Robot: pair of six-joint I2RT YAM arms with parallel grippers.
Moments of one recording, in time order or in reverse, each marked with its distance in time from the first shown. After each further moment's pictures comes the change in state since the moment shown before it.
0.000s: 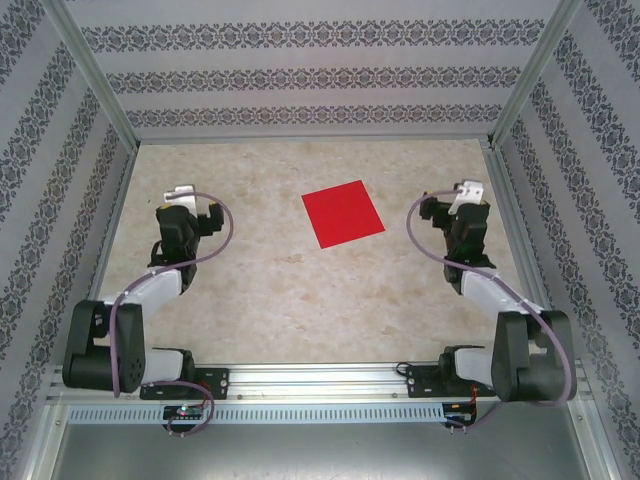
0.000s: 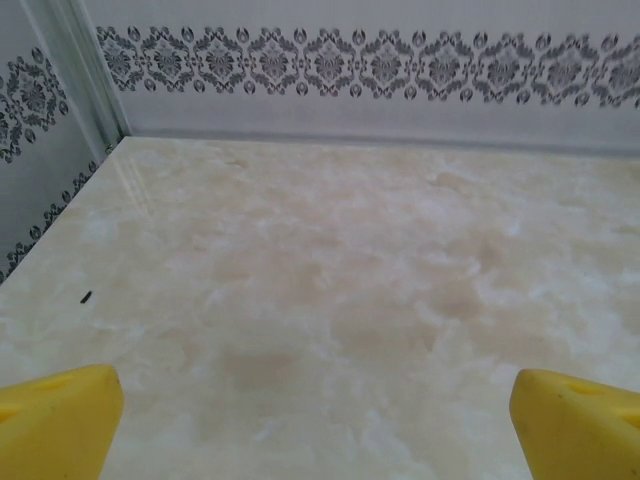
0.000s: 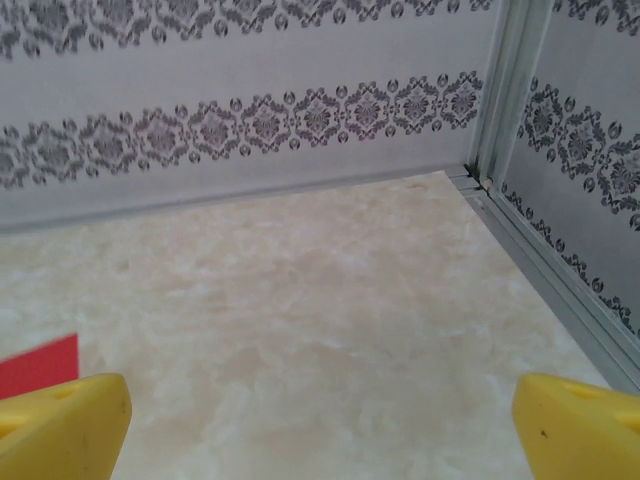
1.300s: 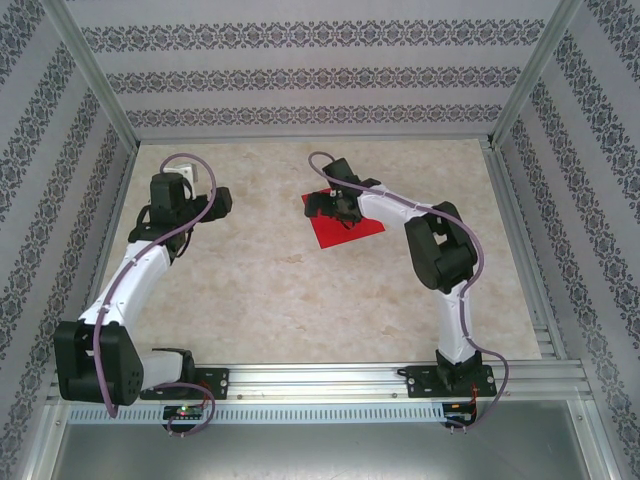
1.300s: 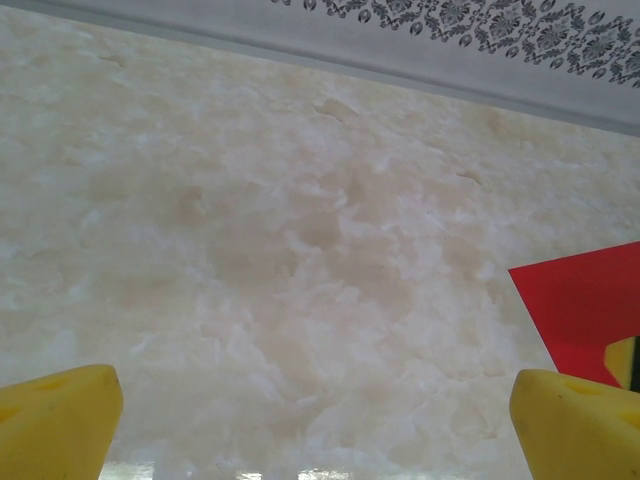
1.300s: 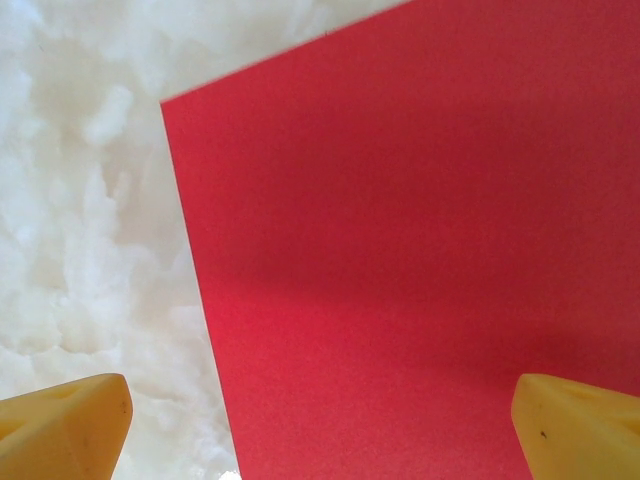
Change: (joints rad) left arm 0.000 -0.031 0.362 -0.664 0.248 -0.173; right arm 0.523 0.903 0.997 -0.872 -0.192 0.414
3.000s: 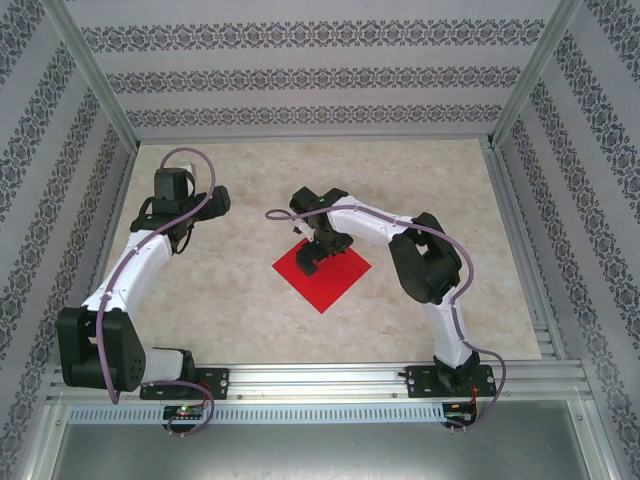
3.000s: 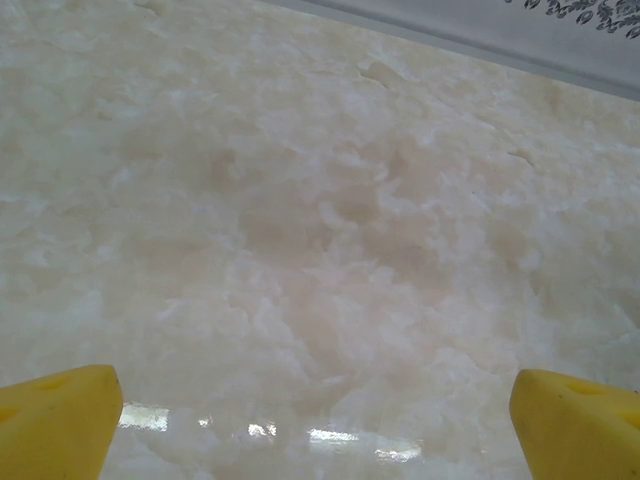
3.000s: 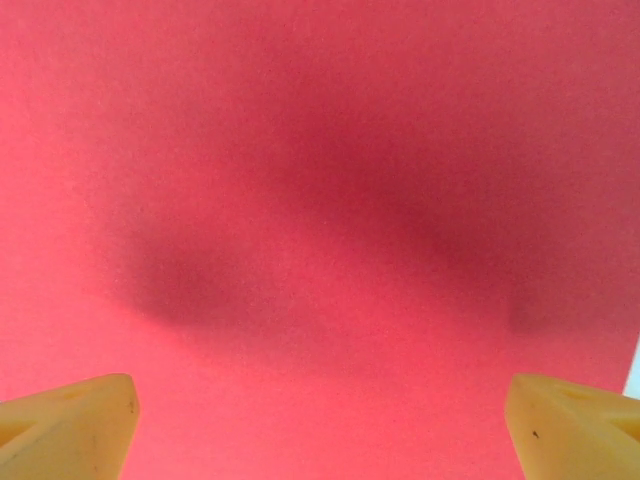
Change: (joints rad) left arm 0.000 0.064 0.069 -0.105 -0.065 -0.039; right arm 0.214 0.000 0.089 -0.566 0.019 -0.513
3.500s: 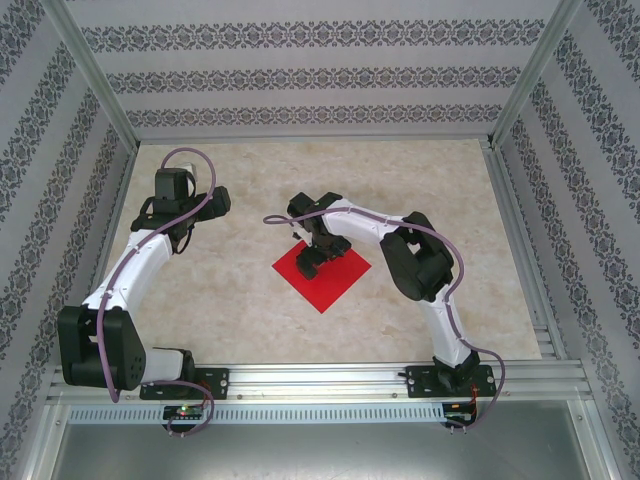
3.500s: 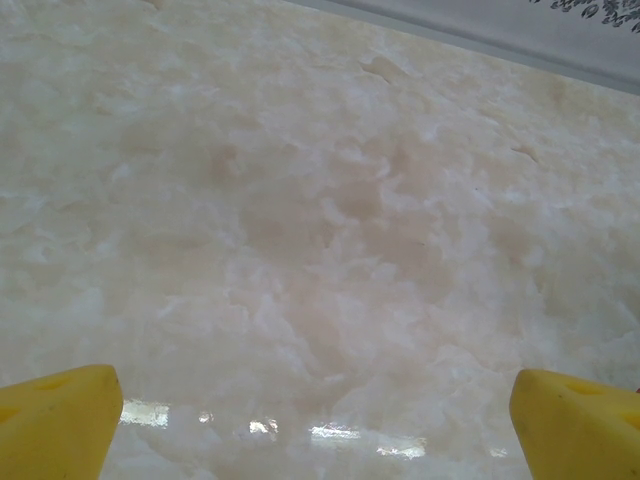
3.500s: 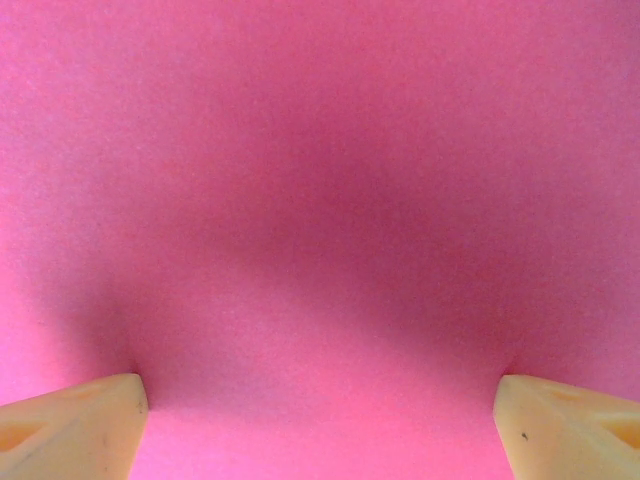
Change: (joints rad) left arm 0.000 0.007 0.000 -0.001 0.000 0.000; right arm 0.004 0.054 0.010 -0.003 0.009 0.003
